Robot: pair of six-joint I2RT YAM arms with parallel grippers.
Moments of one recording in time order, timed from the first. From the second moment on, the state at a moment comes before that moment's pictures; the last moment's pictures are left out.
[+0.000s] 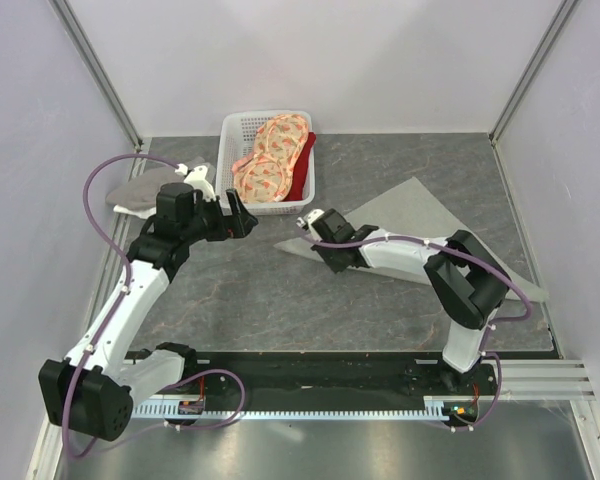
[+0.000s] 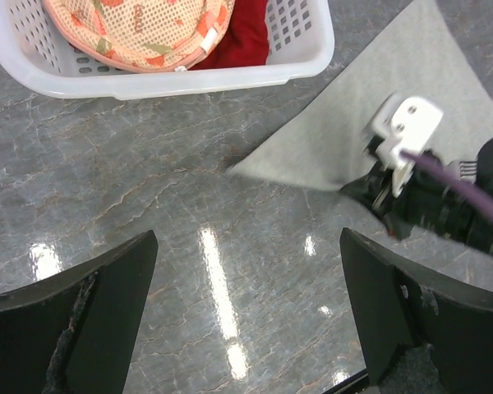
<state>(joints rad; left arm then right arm) -0.24 1.07 0.92 -0.40 0.23 -0.36 0.73 1.81 1.09 -0.31 0.16 -0.03</state>
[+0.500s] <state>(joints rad) -0.23 1.00 0.92 -0.43 0.10 -0.32 1.06 1.95 1.27 -0.33 0.15 0.11</state>
